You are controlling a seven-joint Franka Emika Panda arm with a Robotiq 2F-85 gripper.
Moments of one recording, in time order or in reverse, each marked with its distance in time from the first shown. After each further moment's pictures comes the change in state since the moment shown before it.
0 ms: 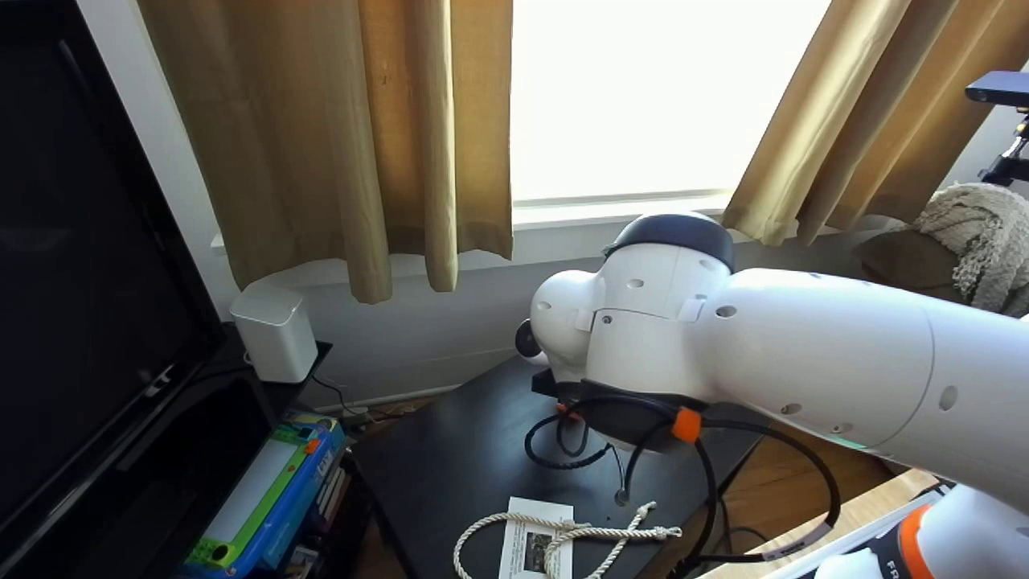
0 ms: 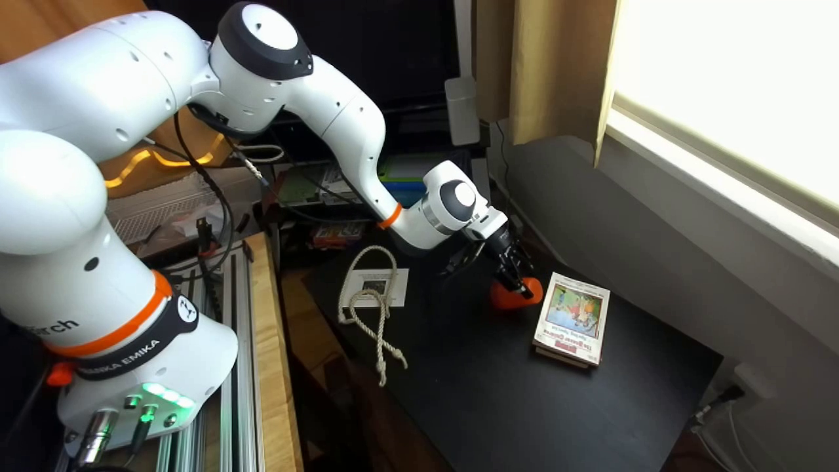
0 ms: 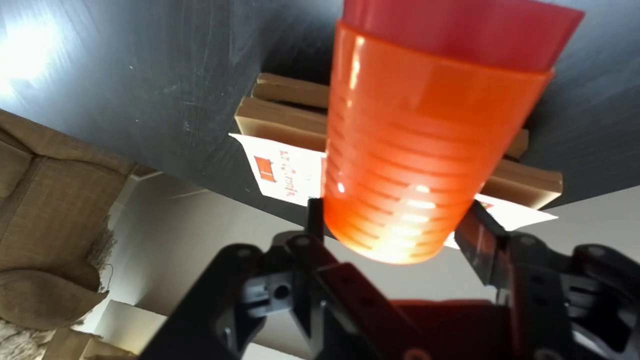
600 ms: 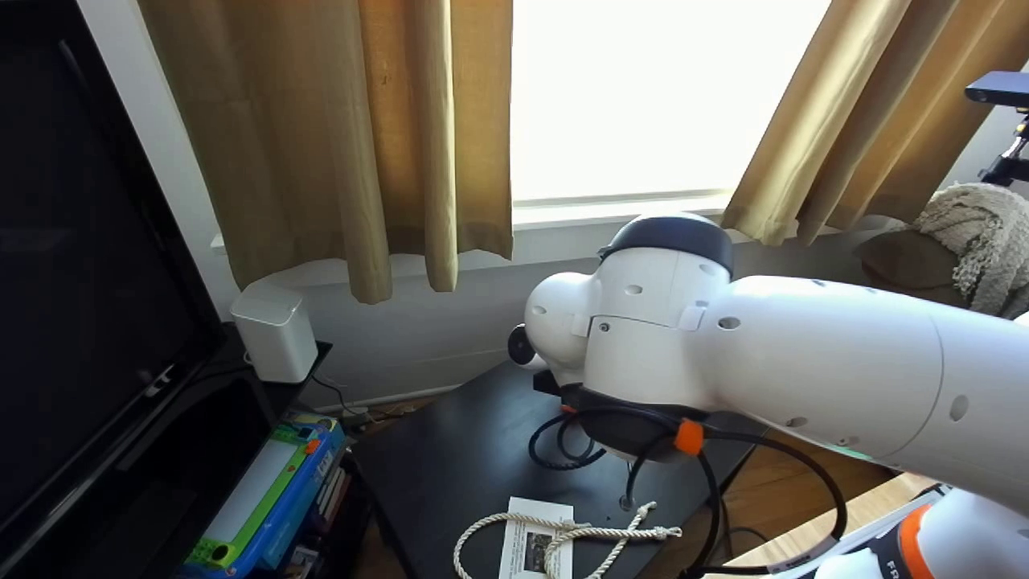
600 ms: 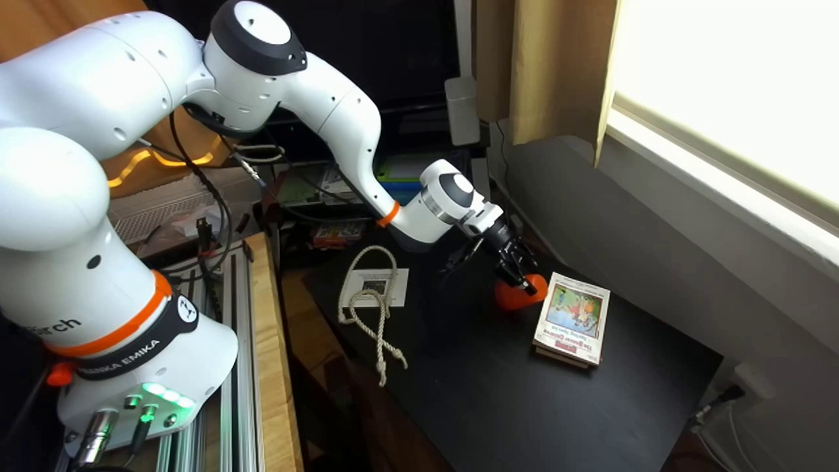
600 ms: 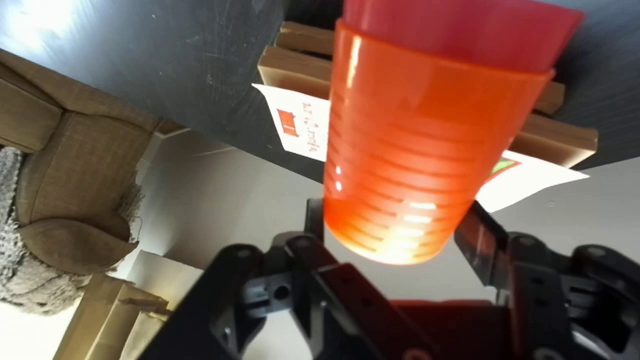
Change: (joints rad) arm 0.038 -0.001 -0.032 0.005 -0.162 -0.104 0.163
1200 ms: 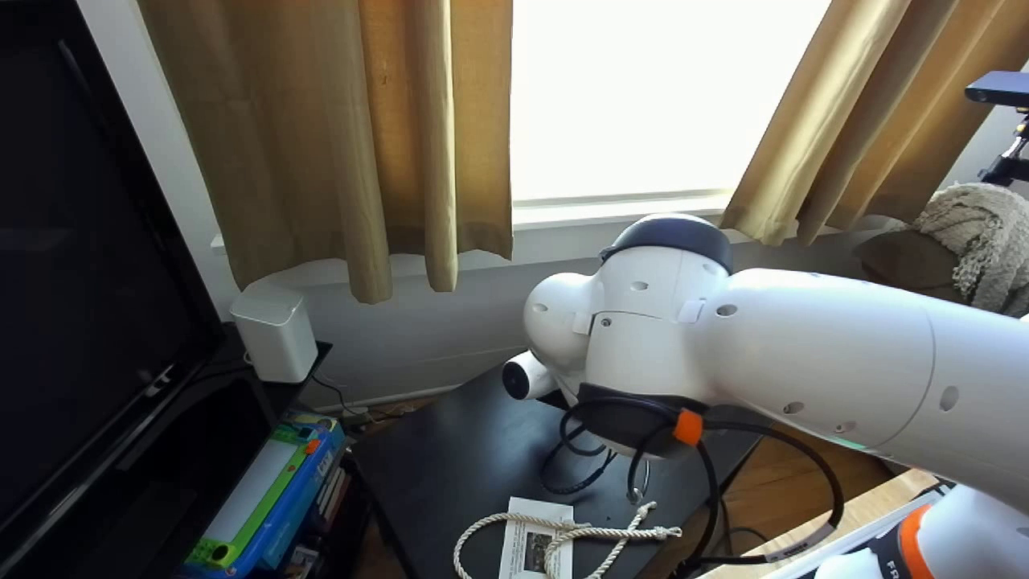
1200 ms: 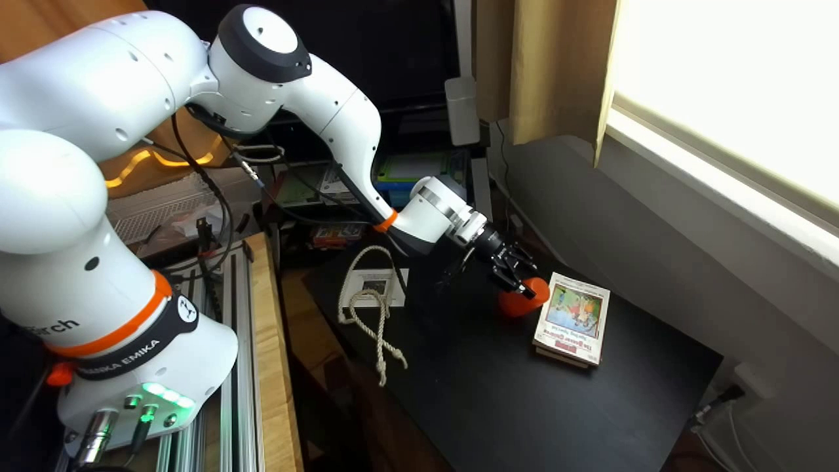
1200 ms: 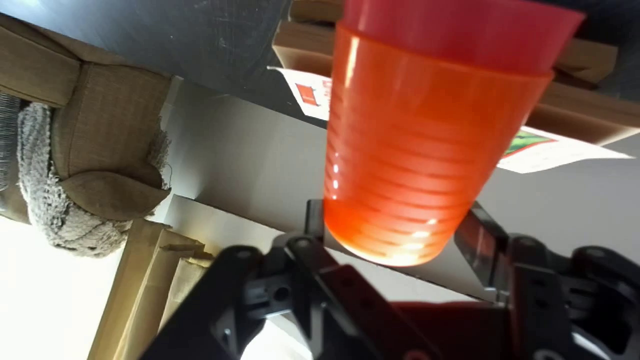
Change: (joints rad) arm -0.035 0.000 0.074 0.072 -0.428 -0.212 0.447
